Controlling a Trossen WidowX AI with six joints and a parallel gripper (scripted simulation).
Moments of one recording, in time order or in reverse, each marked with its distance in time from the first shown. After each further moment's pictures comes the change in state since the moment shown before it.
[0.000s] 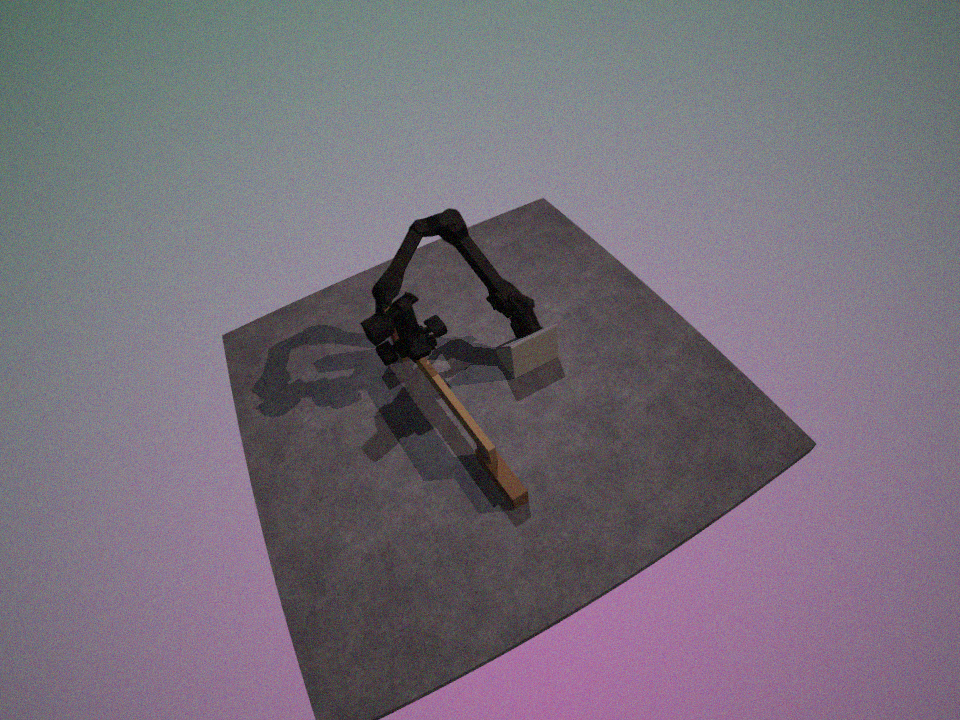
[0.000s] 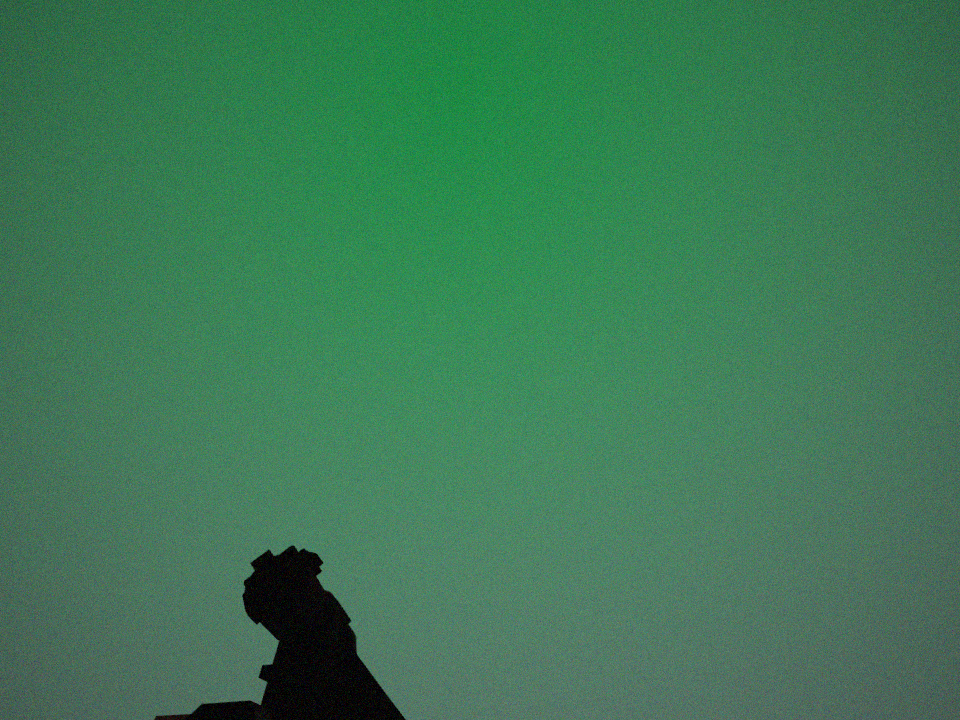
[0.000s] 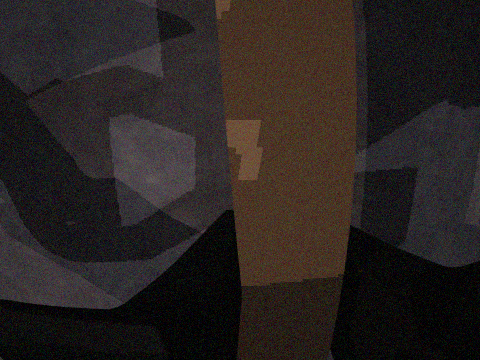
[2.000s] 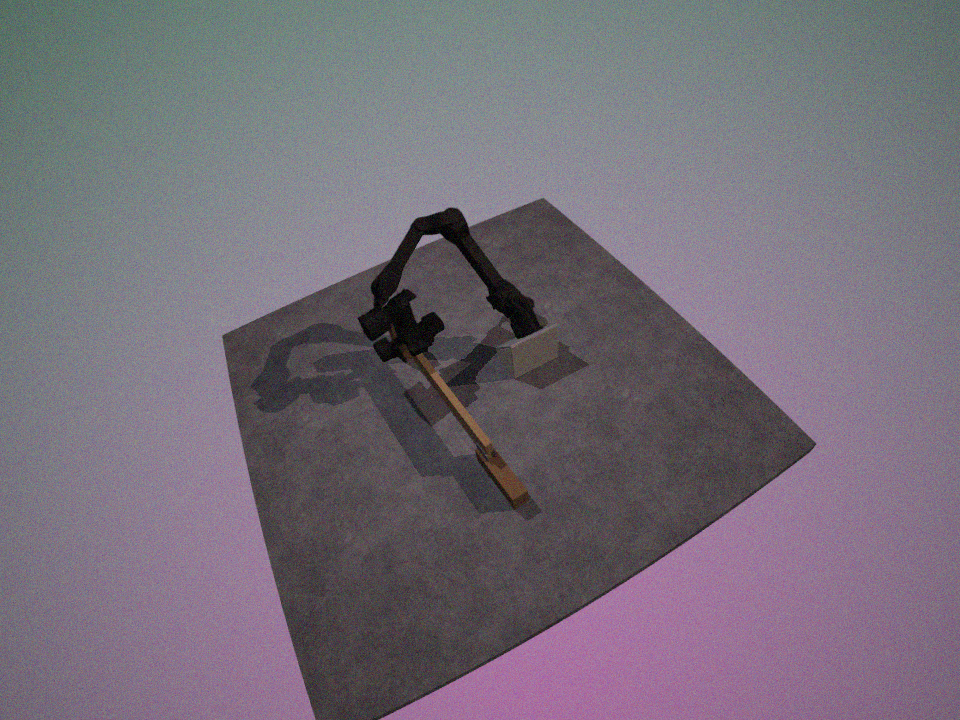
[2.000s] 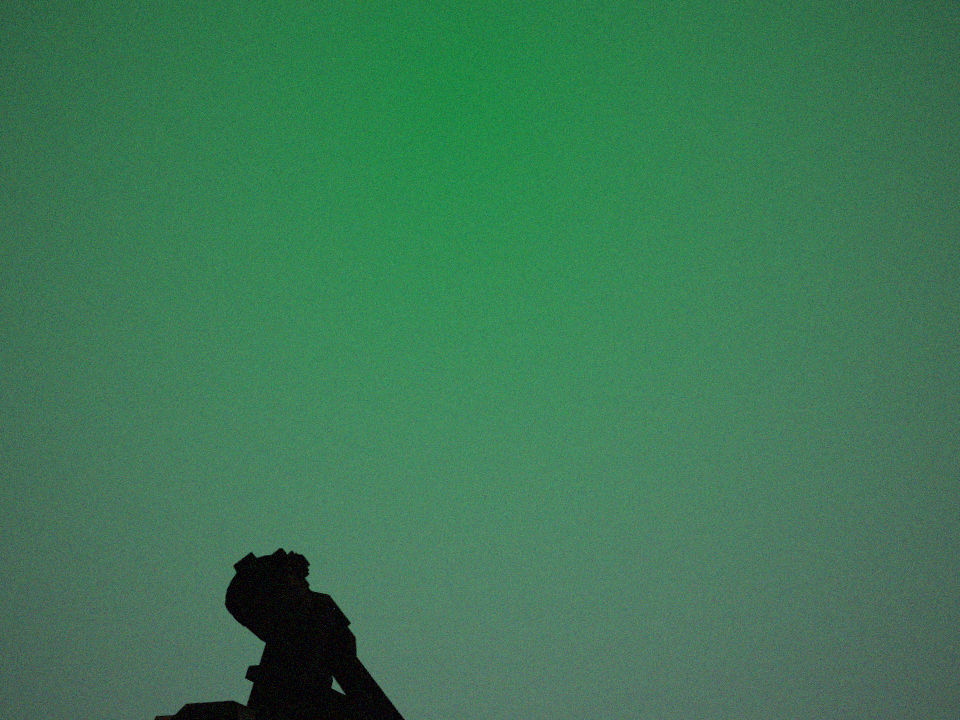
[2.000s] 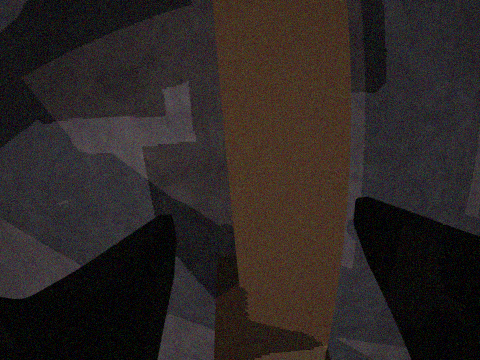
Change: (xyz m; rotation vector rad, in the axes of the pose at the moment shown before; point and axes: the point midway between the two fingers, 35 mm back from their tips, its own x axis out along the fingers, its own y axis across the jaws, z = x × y) arm 0.000 0.000 -0.015 0.000 0.000 0.000
